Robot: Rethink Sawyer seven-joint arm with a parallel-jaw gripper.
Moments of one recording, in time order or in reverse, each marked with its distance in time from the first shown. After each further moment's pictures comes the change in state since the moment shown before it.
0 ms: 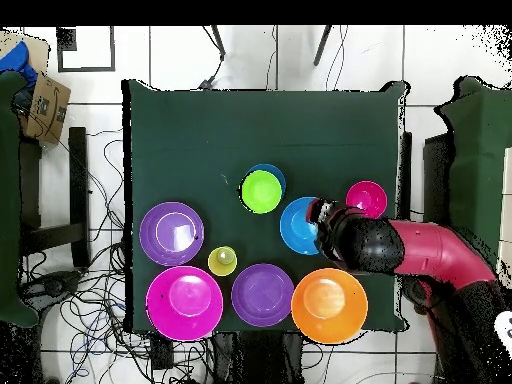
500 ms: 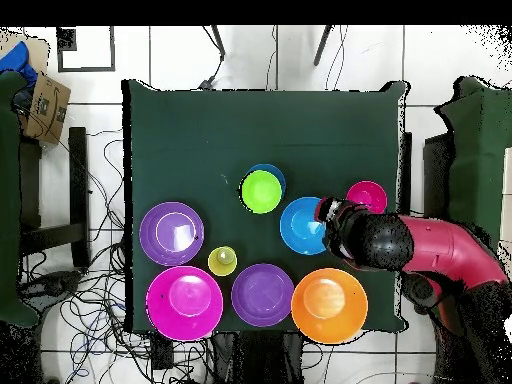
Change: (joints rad) arm 0.003 -0.011 -0.015 -0.037 0.000 0.053 0.000
